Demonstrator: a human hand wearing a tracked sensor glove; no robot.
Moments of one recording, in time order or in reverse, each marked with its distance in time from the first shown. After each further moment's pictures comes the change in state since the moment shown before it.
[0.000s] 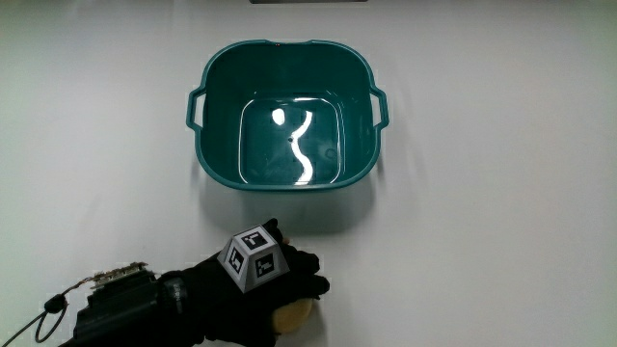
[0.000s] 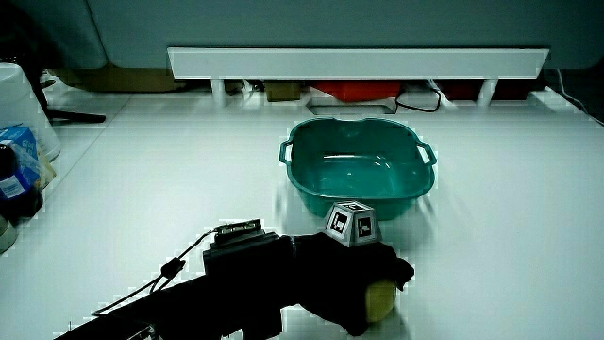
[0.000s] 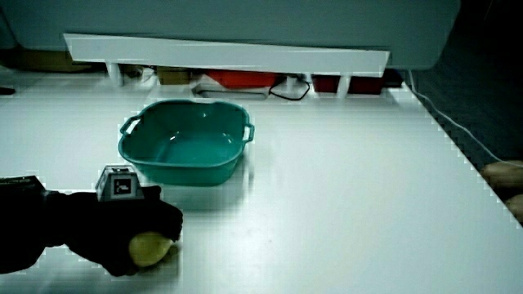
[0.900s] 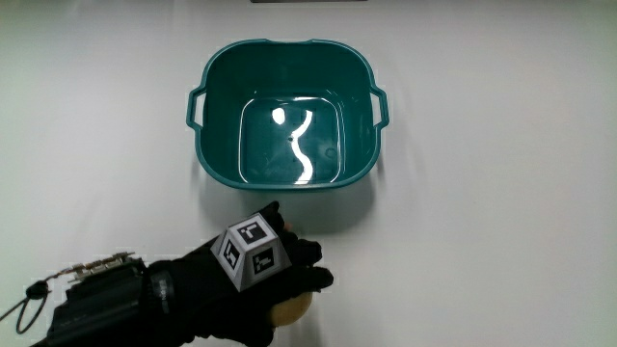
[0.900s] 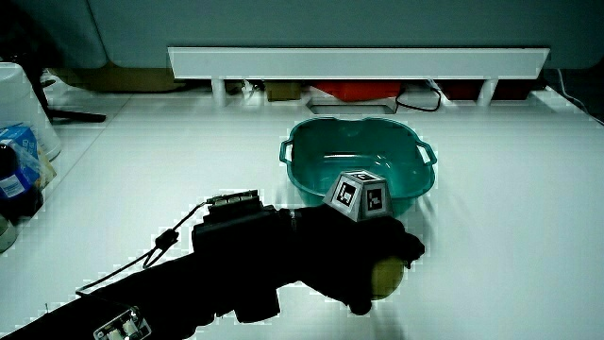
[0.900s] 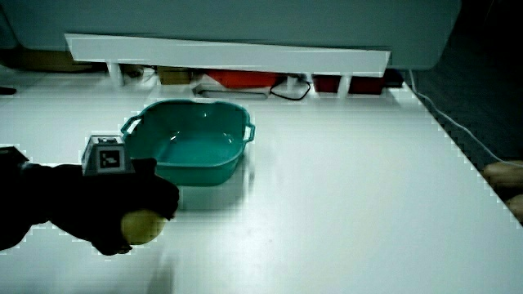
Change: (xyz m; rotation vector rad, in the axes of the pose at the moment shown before) arm 0.138 0.084 -0.017 -0.152 0.230 -0.373
